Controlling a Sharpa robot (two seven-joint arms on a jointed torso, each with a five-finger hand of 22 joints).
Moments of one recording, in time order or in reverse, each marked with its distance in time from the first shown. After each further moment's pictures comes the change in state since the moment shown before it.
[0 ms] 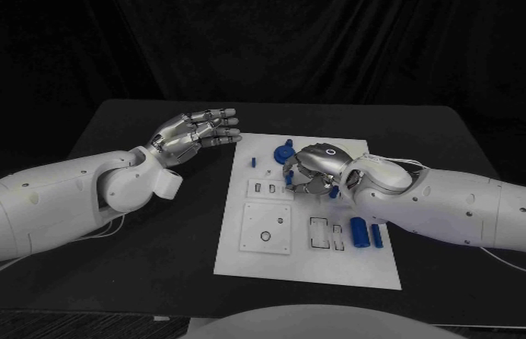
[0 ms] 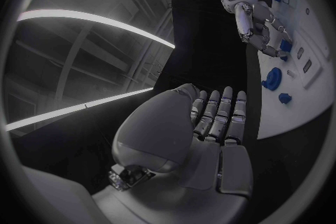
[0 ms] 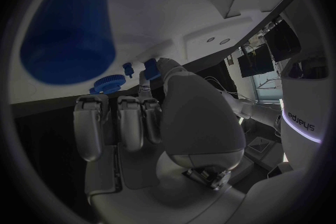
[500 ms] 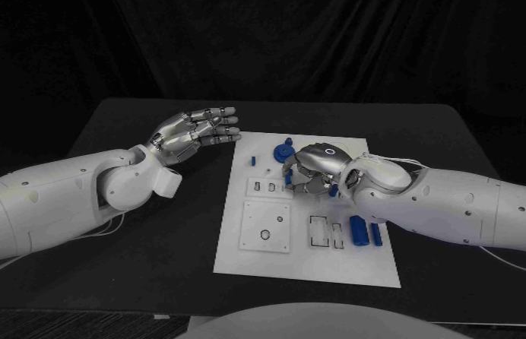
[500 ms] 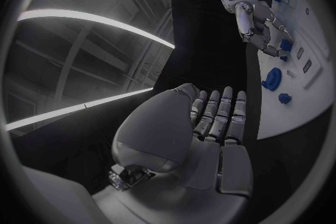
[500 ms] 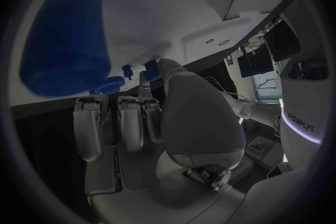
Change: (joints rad) left arm 0.000 0.002 0.000 -0.004 0.000 0.003 -0.003; left_hand -0.004 -0.004 0.000 0.000 0.000 0.000 0.000 0.000 0.000 0.000 0.000 0.000 0.000 0.000 0.000 0.000 0.000 0.000 0.000 0.000 -0.002 0.000; right arm -0.005 0.001 0.000 0.000 -0.001 0.001 0.002; right_hand -0.005 -0.005 0.000 0.000 -0.005 0.003 0.004 -0.005 -0.004 0.000 0.000 0.000 0.000 0.003 0.003 0.000 0.000 0.000 0.004 0.004 0.000 0.000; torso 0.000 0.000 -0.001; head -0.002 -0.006
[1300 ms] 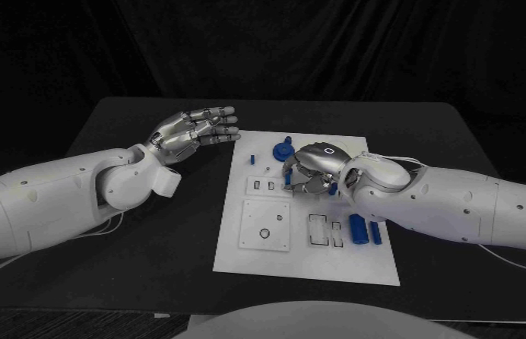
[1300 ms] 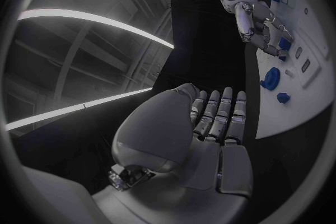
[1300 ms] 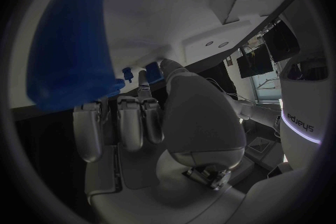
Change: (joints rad) left arm -0.001 0.001 0.000 -0.005 0.000 0.003 -0.007; left_hand 0.000 0.000 0.003 -0.003 0.000 0.000 0.000 0.000 0.000 0.000 0.000 0.000 0.000 -0.006 -0.002 0.000 0.000 0.000 0.000 0.000 -0.002 -0.001; right arm -0.002 0.002 0.000 -0.006 -0.001 0.010 0.007; right_hand -0.032 -0.017 -0.018 0.002 -0.130 -0.020 0.009 -0.065 -0.040 0.000 0.007 0.000 0.000 -0.004 0.004 0.000 0.000 0.000 0.000 0.007 0.000 0.000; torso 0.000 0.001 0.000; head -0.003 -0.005
